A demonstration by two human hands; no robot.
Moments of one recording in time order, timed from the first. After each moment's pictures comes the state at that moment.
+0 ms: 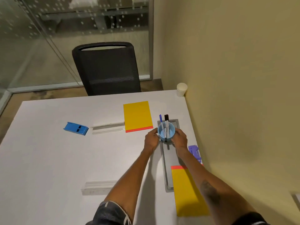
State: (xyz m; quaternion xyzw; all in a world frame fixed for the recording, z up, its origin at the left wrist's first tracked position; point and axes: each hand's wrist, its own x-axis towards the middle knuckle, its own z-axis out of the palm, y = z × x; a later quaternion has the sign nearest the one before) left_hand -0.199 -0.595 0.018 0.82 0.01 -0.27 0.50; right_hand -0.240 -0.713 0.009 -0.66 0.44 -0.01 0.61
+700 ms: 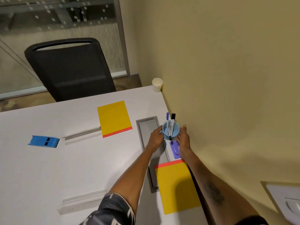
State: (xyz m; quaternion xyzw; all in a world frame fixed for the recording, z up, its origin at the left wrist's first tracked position) left_hand -0.215 -0.701 -0.005 0.76 -0.09 -0.37 0.53; right_hand -0.285 -0.806 -0.014 -0.50 0.50 -0.07 0.71
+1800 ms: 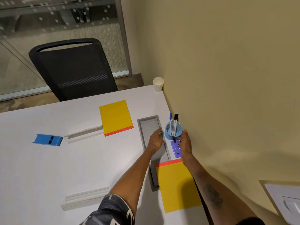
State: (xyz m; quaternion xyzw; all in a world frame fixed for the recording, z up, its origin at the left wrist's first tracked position) left_hand -0.224 -0.698 -0.014 0.81 -0.09 -0.37 0.45; right_hand -0.305 -0.804 -0.027 -0.54 0.49 -0.07 0.68
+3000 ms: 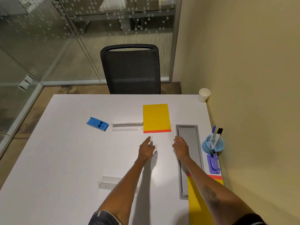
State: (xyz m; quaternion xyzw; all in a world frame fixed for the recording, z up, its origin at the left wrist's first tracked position) left_hand -0.195 -0.491 -0.007 0.82 0.12 -0.27 0.49; right_hand -0.230 -0.662 -0.014 -0.70 0.34 0.12 0.62
